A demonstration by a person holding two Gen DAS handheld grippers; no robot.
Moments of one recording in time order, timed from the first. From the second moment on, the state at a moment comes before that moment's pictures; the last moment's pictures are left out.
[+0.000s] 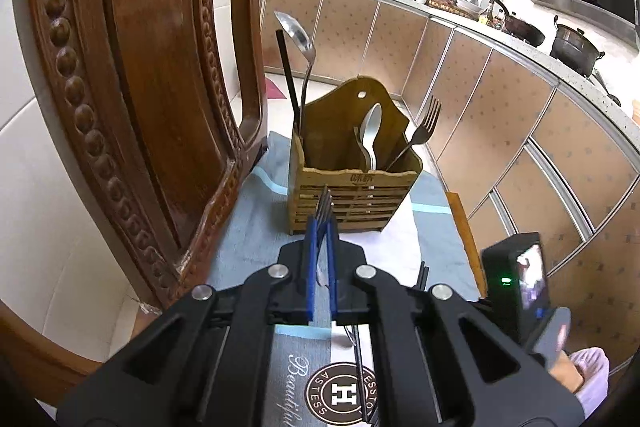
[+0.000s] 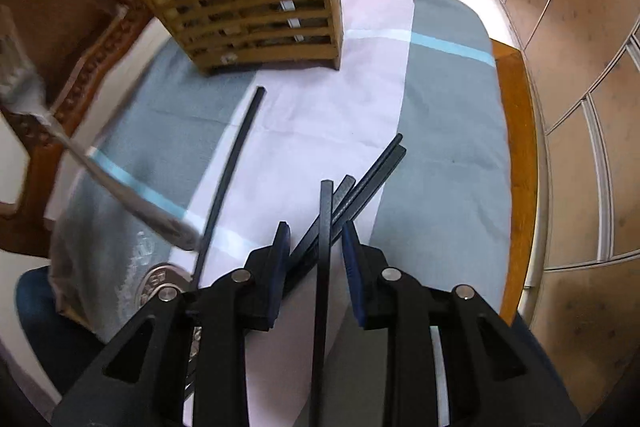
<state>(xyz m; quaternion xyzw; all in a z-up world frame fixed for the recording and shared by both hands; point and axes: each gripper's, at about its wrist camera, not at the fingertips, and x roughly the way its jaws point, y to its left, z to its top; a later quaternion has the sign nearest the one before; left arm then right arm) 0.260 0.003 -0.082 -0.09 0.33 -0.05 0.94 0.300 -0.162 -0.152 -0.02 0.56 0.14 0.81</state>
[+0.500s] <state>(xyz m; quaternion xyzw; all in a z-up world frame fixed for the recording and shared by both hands) 0.252 0.014 -0.034 -0.07 0.28 -0.02 0.96 0.277 -0.205 -0.017 0.06 0.39 0.16 0.90</state>
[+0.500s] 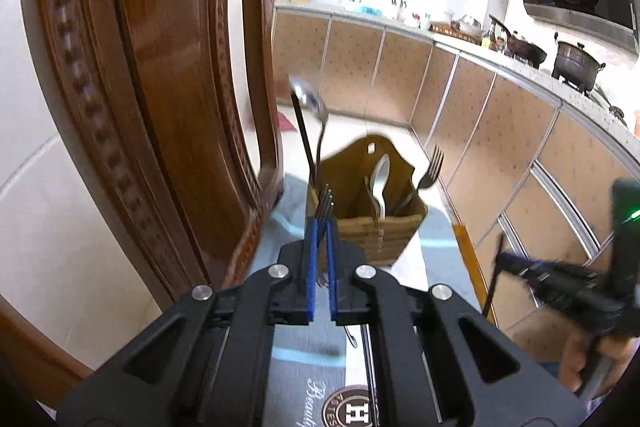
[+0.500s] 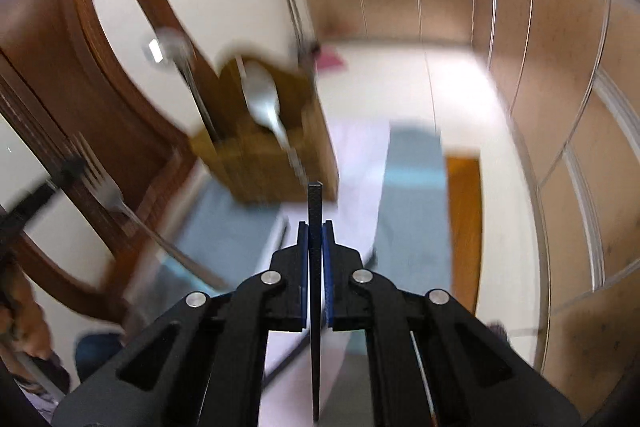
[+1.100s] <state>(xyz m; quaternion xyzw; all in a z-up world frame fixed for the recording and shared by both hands) 0.308 0.003 0.078 -0.03 0.16 0.03 0.99 0.323 -0.189 0.116 0.08 0.17 0.15 0.97</state>
